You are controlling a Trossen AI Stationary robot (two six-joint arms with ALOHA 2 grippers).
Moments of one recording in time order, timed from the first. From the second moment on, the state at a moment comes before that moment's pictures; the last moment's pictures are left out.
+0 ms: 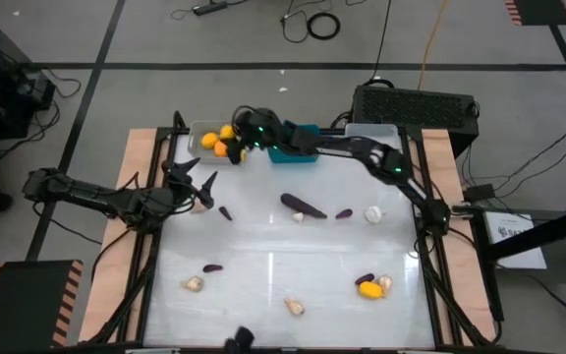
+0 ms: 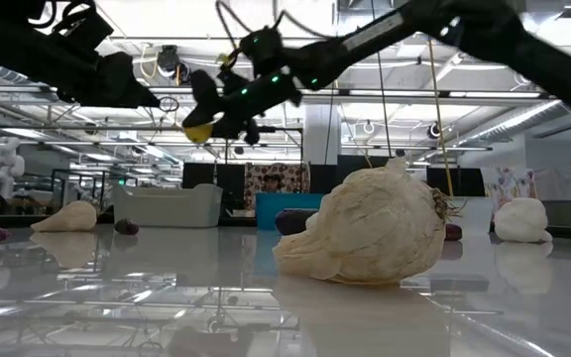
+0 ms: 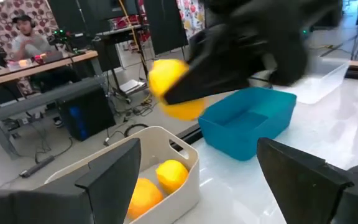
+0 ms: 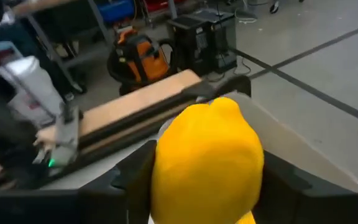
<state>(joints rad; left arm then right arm) -0.15 0.59 0.23 0.15 -1.05 -0.04 -0.36 2.38 2.07 0.02 -0.05 0.26</state>
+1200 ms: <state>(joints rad) -0.13 0.59 0.23 0.15 -0.95 0.01 -0.38 2.23 2.35 -1.05 -0.34 0.29</state>
